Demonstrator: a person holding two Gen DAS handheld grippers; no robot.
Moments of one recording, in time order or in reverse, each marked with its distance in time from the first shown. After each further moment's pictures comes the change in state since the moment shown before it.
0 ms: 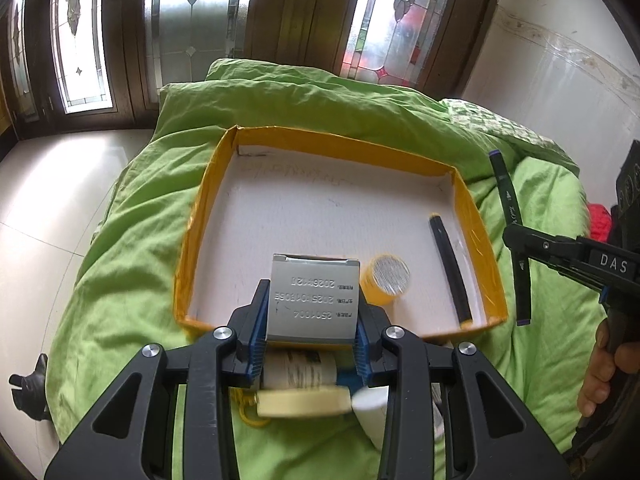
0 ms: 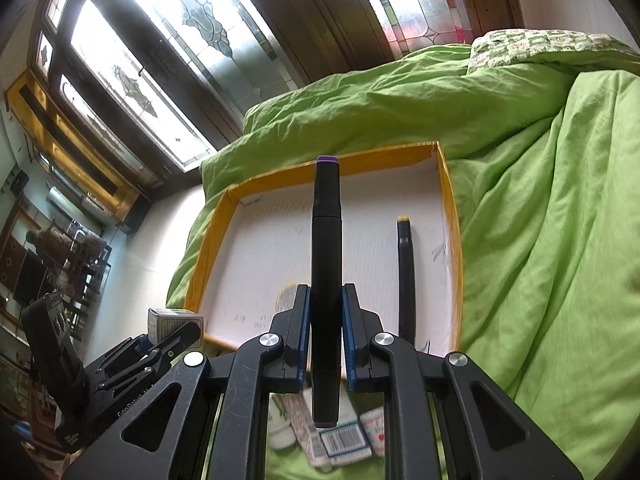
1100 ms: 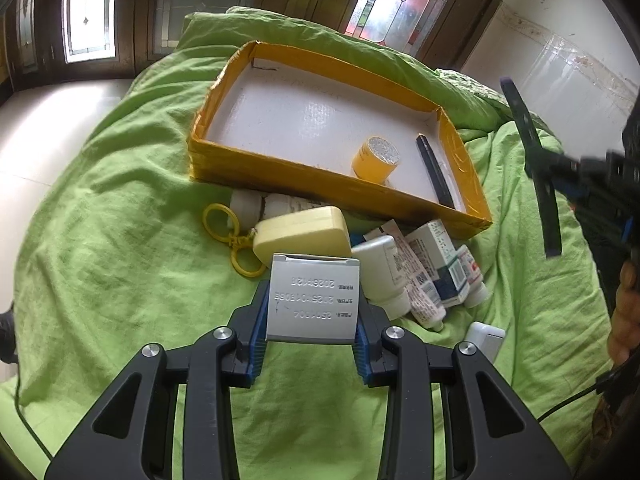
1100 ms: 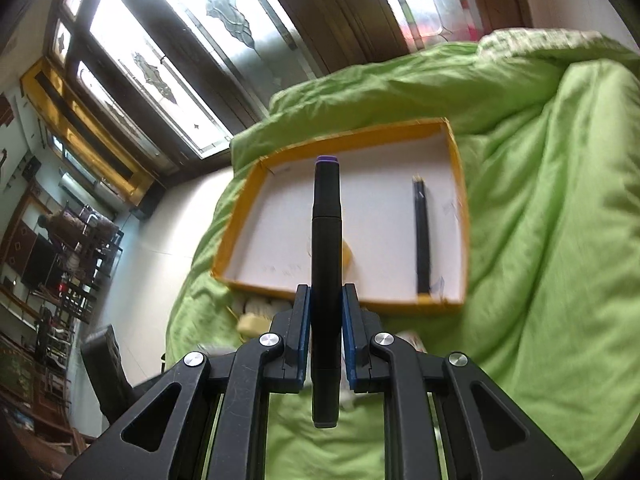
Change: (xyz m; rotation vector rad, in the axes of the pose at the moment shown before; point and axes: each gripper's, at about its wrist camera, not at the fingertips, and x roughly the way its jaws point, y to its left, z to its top) left arm -0.031 0.012 -0.100 -0.075 0.087 -0.063; right arm -0.032 0.029 -0.039 -0.042 0.020 0.033
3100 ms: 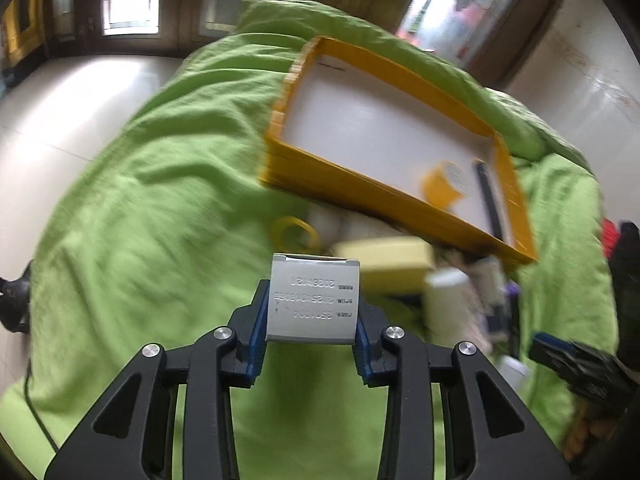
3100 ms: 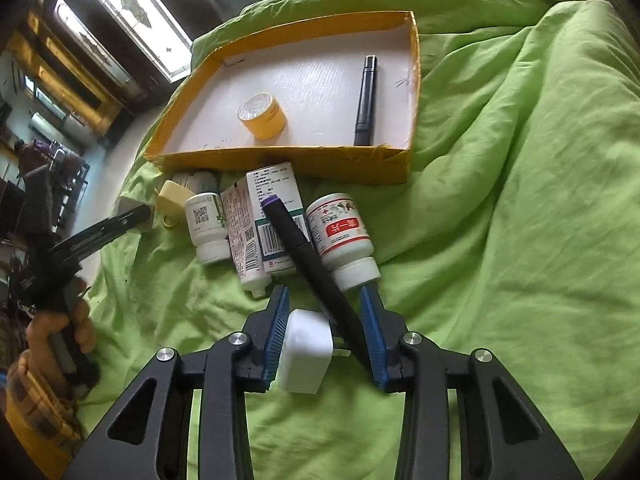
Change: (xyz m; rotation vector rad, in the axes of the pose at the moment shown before) left arm 0.010 0.035 0.005 -0.118 0.018 0.045; right arm 0.020 -0.052 -0.077 -0.066 0.257 -0.130
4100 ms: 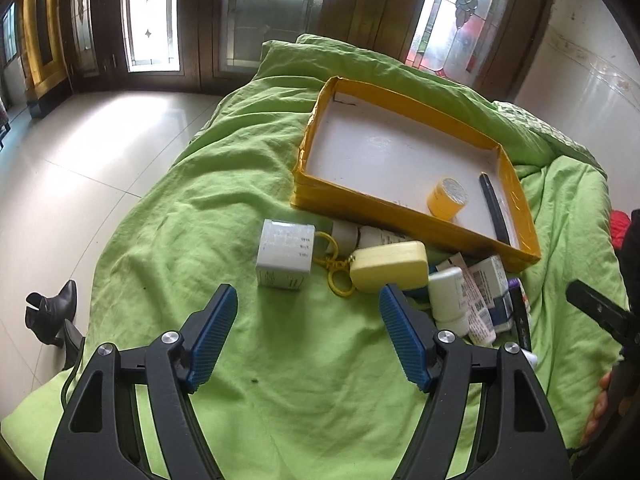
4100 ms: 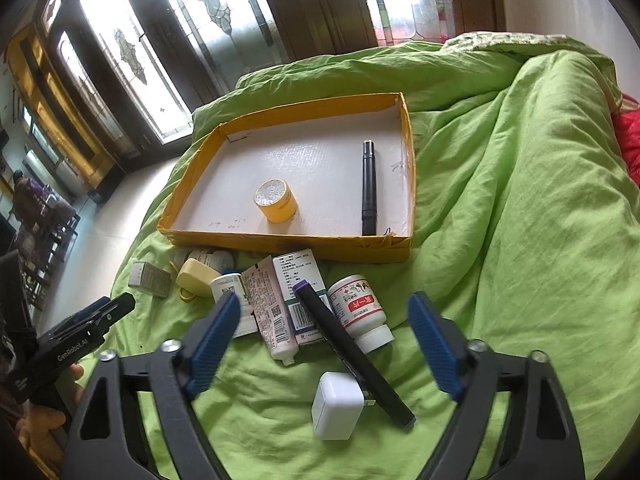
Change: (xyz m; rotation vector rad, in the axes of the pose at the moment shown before) left arm -0.033 -0.002 0.003 0.027 -0.111 0.149; right arm -0.035 0.027 0.008 0.058 -0.263 -0.058
